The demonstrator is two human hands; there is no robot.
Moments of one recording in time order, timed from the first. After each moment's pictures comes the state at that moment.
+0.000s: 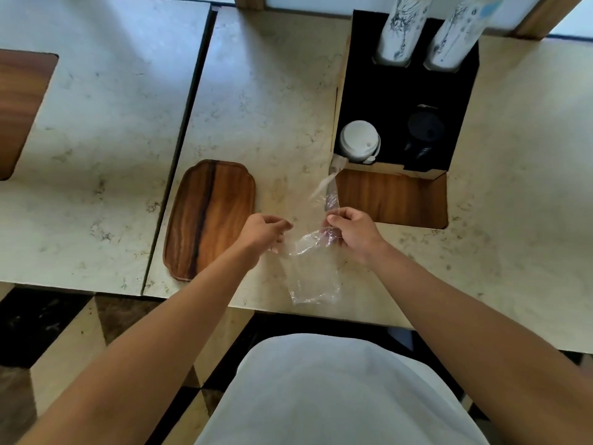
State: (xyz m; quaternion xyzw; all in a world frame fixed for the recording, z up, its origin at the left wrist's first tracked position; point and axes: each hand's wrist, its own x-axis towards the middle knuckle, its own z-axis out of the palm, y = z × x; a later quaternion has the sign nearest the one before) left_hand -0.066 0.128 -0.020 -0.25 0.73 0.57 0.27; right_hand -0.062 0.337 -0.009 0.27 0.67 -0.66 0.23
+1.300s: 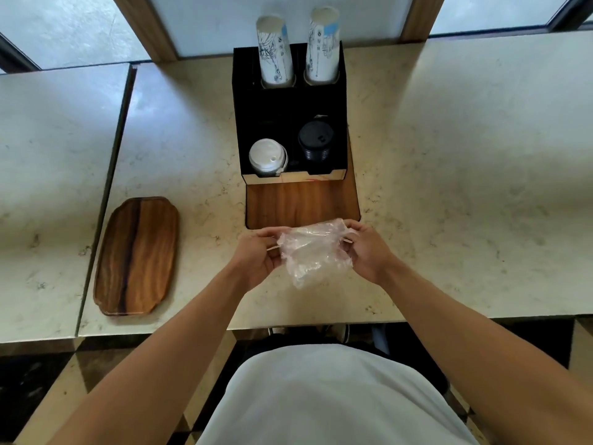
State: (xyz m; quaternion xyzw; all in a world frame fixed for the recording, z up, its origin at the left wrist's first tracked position) left_hand -0.035 0.295 0.009 -0.23 0.54 0.75 0.31; right_hand -0.002 0.531 -0.001 0.26 0.46 -0.83 0.19
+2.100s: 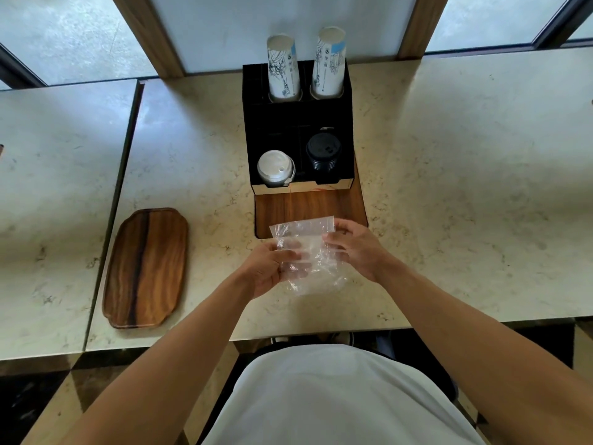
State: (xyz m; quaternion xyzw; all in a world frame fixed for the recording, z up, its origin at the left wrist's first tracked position) left_hand -0.037 0.279 0.016 -0.17 0.55 0.70 0.41; right_hand -0.015 0.506 0.007 0.20 0.59 -0.75 0.22
